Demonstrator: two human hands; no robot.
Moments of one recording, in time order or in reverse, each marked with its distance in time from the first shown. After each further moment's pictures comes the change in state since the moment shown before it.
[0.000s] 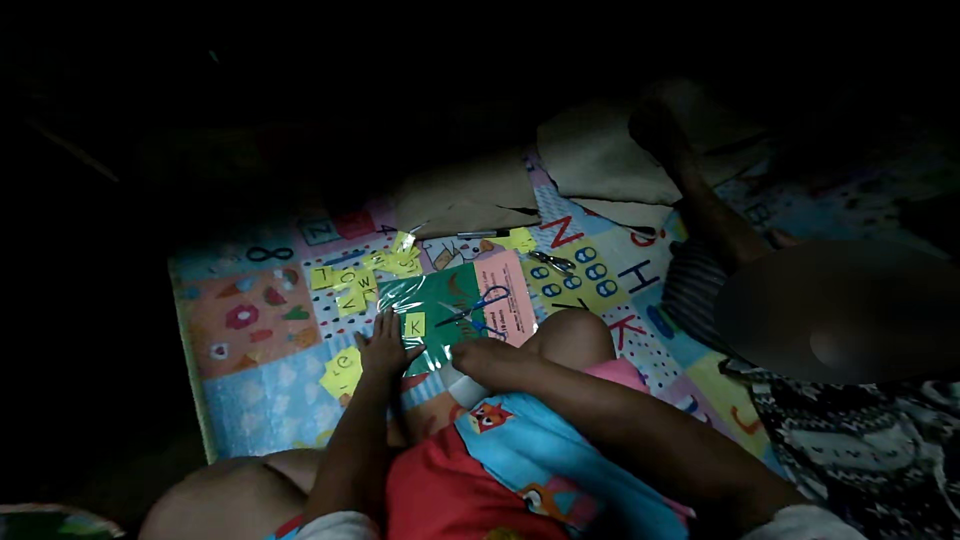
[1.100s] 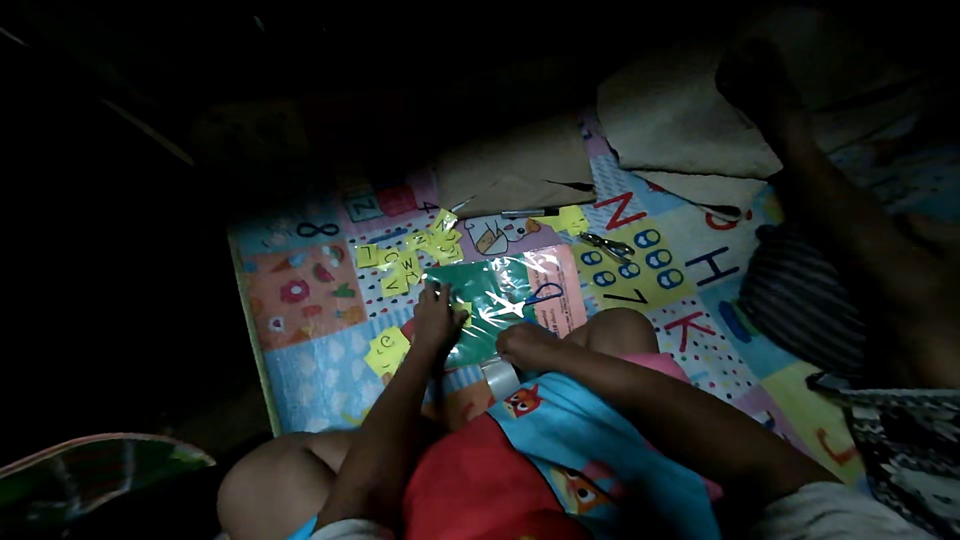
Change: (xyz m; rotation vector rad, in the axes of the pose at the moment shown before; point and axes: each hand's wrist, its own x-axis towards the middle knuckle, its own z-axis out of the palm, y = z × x) left_hand 0.014 0.015 -0.014 -0.267 0.203 0.114; right_hand 0.052 0.066 0.044 0.104 -0.014 -0.021
